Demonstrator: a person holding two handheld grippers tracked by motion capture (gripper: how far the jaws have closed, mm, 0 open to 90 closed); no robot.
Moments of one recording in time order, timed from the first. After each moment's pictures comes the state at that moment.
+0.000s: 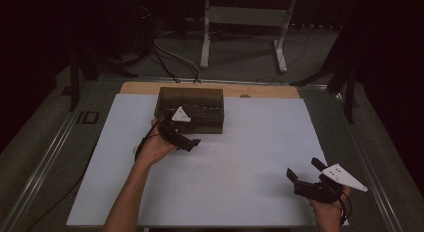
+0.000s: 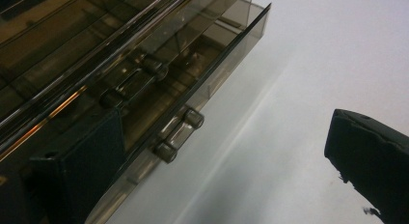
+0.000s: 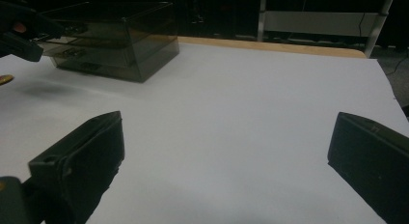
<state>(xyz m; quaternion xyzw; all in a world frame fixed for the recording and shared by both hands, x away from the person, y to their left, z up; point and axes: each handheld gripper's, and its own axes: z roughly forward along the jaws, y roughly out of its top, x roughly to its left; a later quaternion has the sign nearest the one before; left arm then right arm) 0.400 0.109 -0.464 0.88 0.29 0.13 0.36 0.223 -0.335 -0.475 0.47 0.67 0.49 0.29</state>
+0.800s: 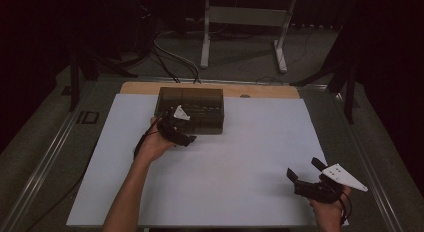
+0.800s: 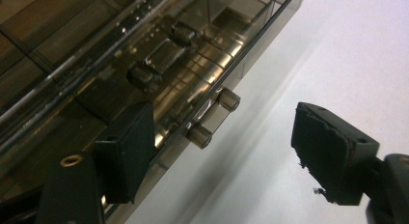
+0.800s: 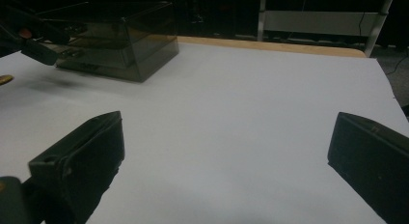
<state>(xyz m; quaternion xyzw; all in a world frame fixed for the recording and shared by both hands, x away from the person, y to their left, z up) 0.410 0.111 -0.467 0.89 0.29 0.13 0.31 0.223 -0.335 -0.475 0.47 0.67 0.49 0.29</state>
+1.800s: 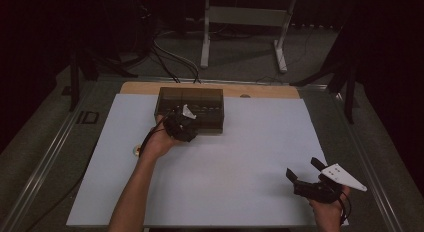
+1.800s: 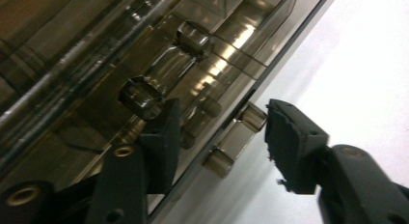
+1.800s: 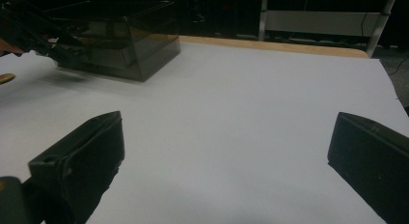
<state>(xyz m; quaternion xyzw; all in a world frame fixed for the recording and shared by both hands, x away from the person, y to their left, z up) 0.426 0.094 -0.475 0.90 0.30 0.14 0.27 0.224 -0.334 -0.475 0.47 0.67 0.49 0.29</state>
